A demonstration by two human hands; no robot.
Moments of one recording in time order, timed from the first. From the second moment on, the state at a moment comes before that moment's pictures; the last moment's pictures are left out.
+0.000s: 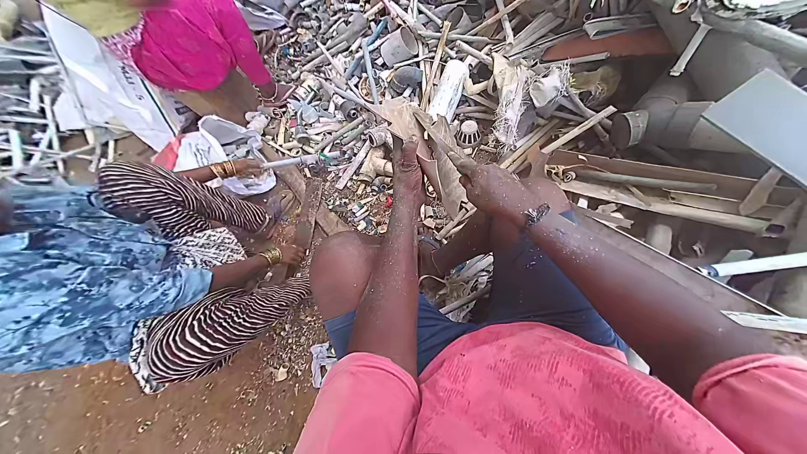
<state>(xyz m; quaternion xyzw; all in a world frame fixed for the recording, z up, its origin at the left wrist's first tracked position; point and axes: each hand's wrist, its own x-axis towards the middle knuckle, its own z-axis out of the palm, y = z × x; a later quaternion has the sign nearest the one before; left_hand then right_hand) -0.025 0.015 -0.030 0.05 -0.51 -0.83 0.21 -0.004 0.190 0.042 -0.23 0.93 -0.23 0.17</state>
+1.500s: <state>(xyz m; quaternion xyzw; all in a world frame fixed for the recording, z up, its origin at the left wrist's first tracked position) -0.021 0.009 -0.015 0.03 -0.54 -0.81 0.23 -0.016 0.182 0.046 -0.21 0.86 -0.39 0.24</state>
